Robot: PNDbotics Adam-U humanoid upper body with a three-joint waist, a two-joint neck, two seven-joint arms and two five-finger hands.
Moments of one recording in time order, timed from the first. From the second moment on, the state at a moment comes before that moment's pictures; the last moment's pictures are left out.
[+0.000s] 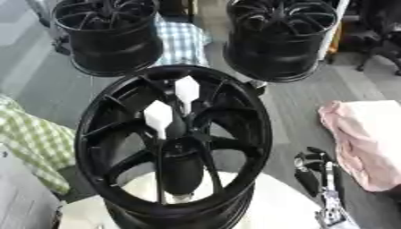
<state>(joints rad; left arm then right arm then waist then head) -0.29 0.76 0.19 -1.42 0.15 -0.25 -0.18 -0.19 -0.11 0.07 -1.08 0.32 -0.17 -0.47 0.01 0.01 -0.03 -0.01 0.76</state>
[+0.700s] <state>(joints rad) -0.55 1.00 -0.22 -1.70 0.13 -0.39 -0.71 -0.19 -0.11 0.07 -1.08 0.32 -0.18 -0.46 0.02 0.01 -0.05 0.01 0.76</state>
